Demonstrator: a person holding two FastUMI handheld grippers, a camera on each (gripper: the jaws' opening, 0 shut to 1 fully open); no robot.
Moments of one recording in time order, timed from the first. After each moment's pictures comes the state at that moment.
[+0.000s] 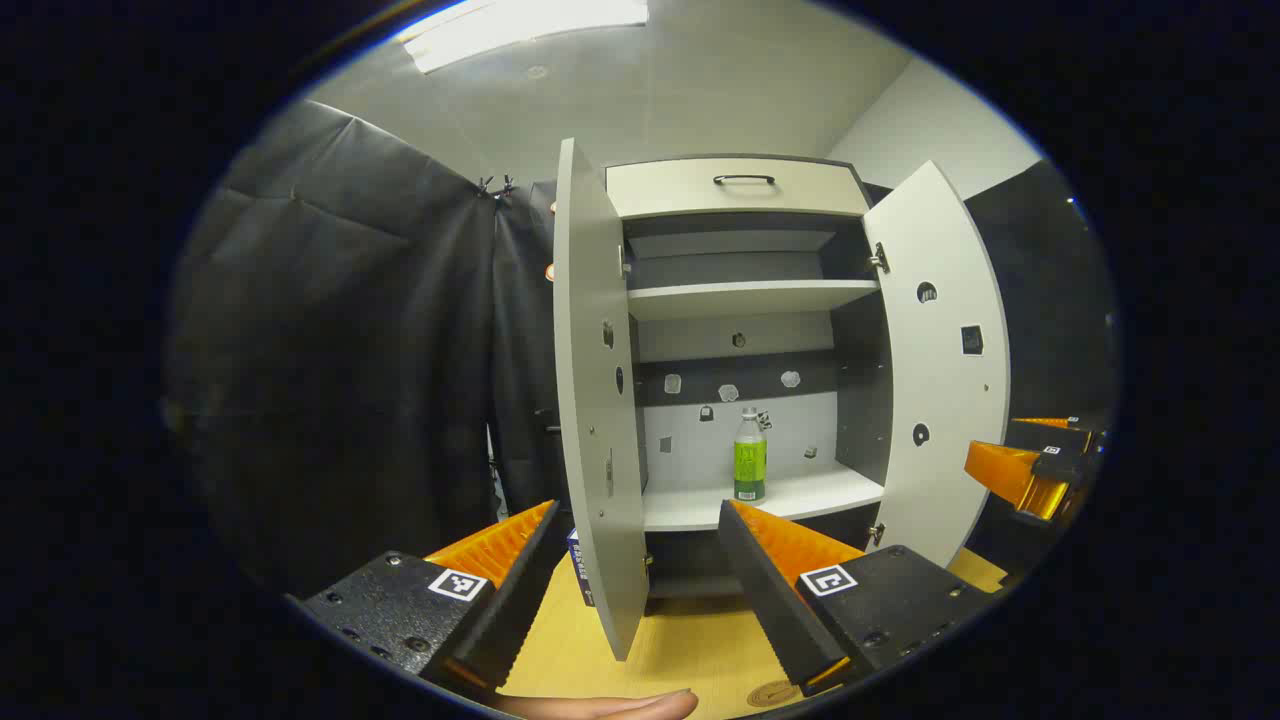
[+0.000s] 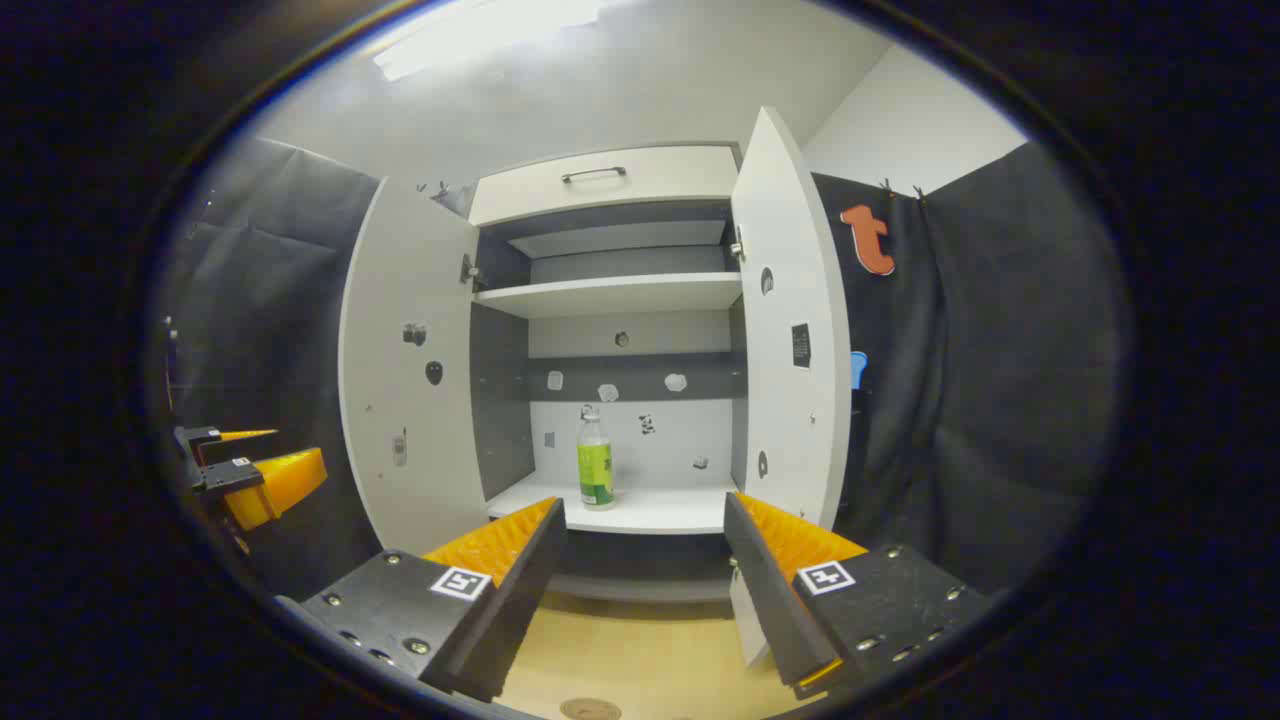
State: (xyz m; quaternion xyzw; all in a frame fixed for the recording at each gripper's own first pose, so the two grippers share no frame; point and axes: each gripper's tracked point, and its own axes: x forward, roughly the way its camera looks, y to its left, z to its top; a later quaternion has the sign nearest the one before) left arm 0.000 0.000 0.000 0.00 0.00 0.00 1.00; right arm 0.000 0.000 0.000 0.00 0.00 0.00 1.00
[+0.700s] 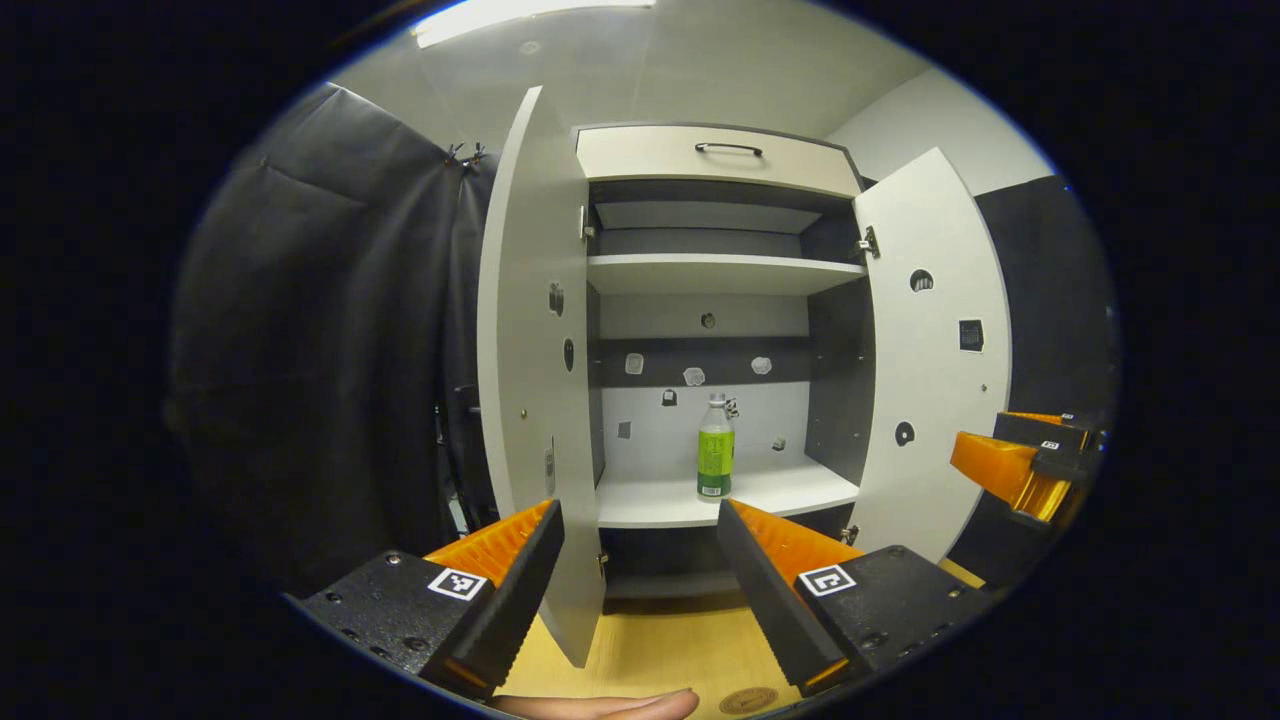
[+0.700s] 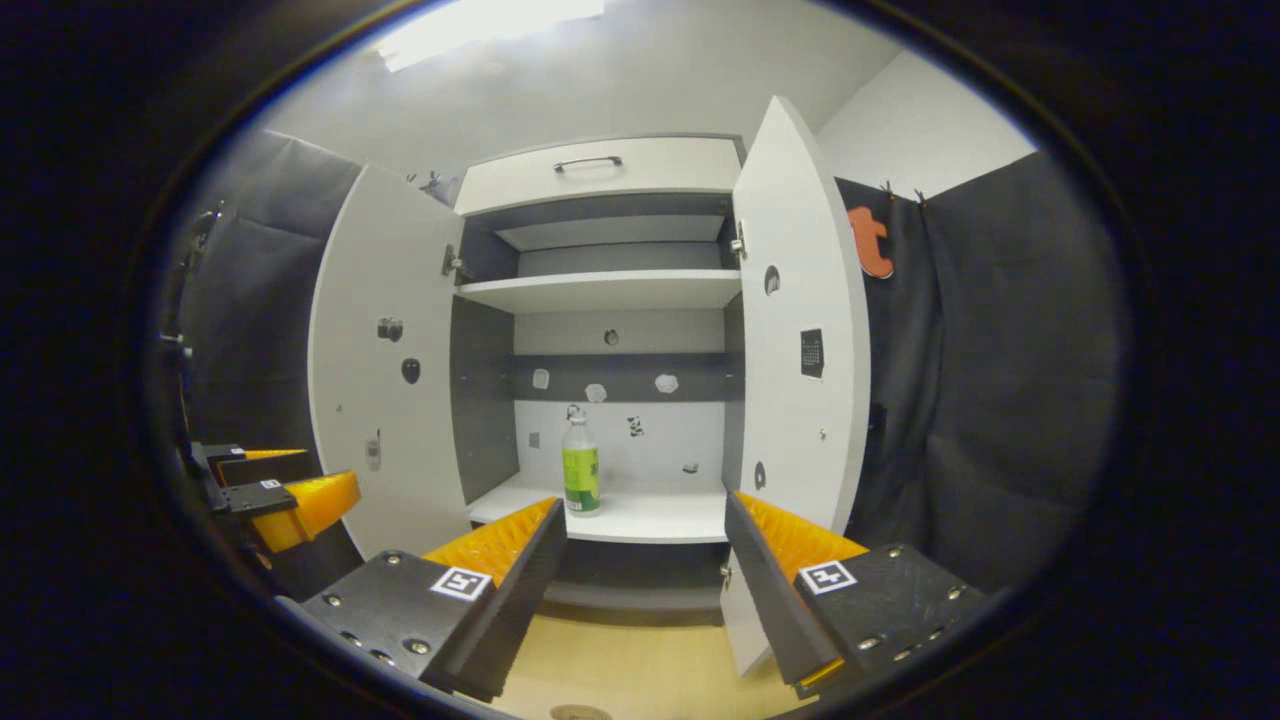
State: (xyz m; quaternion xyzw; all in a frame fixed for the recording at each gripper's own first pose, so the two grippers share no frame) left arm 0.056 -0.042 -0.025 -0.02 0.03 -0.06 1.00; right arm 0.022 -0.004 -0.002 -0.02 0.00 -0.02 1.00
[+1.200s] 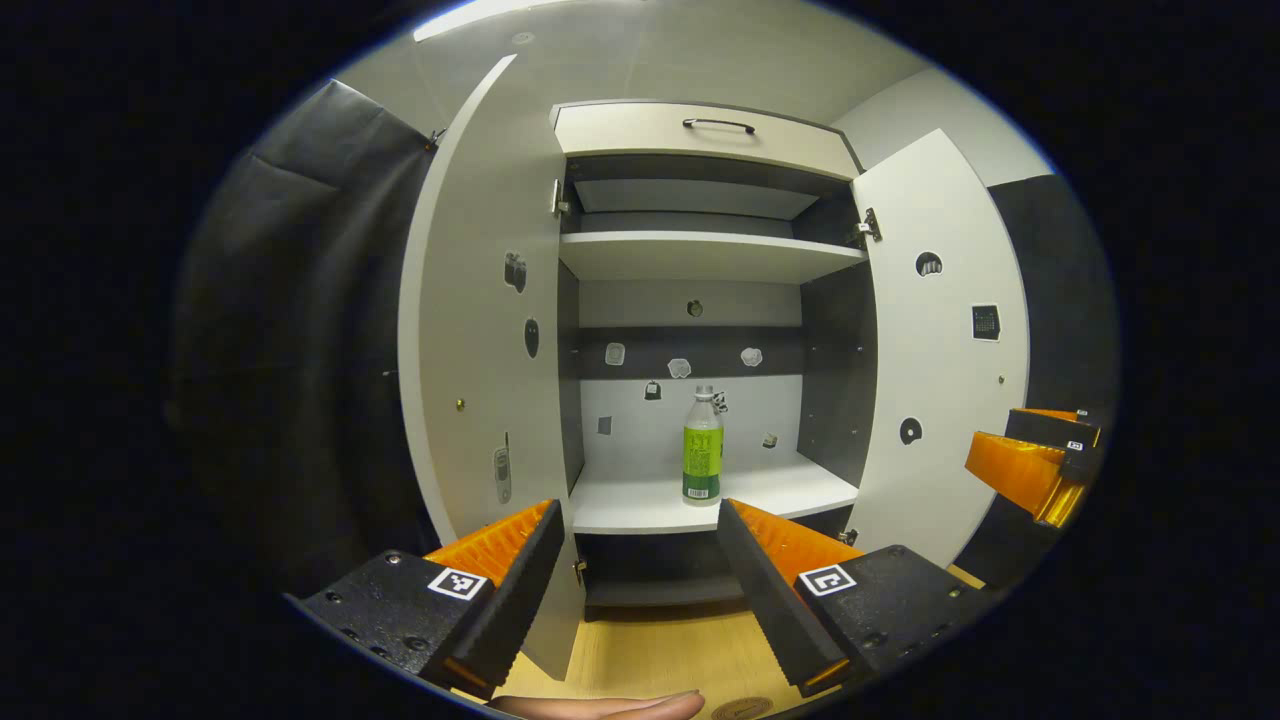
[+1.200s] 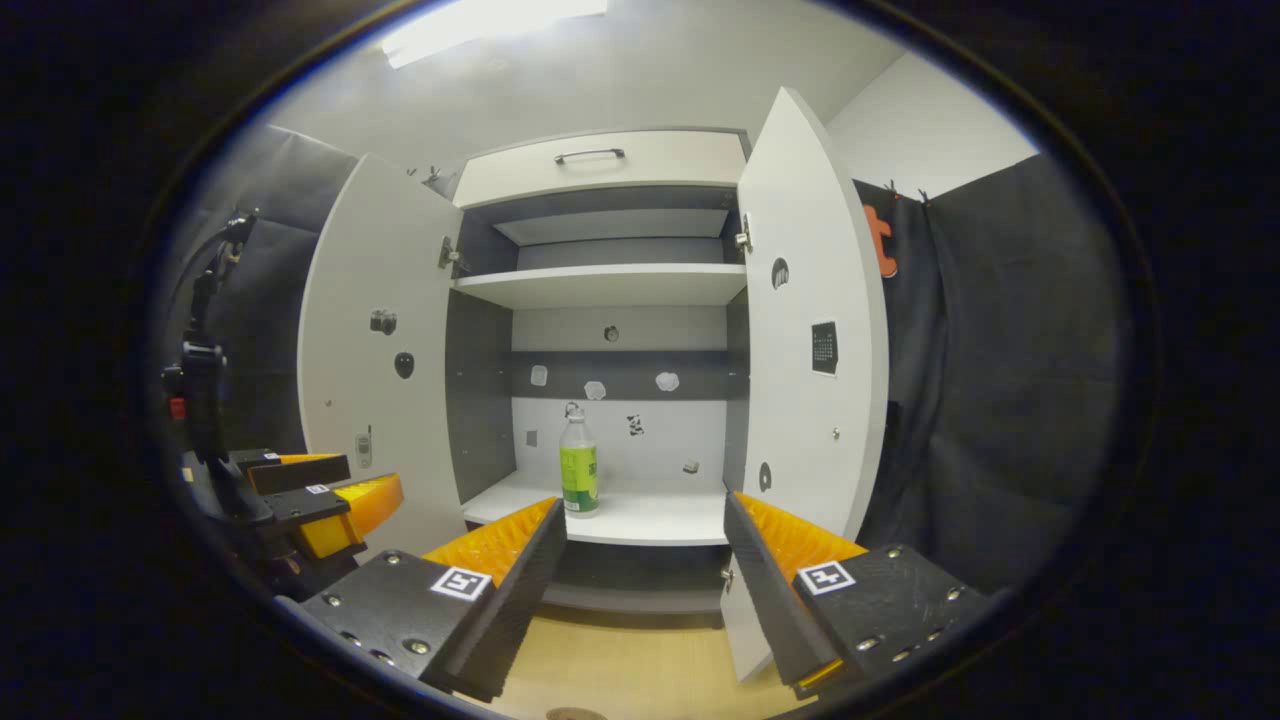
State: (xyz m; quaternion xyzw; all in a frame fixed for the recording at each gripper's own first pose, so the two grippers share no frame) left arm 0.103 -0.067 -0.036 -0.02 0.04 -0.09 1.00; right arm 0.038 -0.002 -0.009 -0.02 0.01 -0.02 1.00
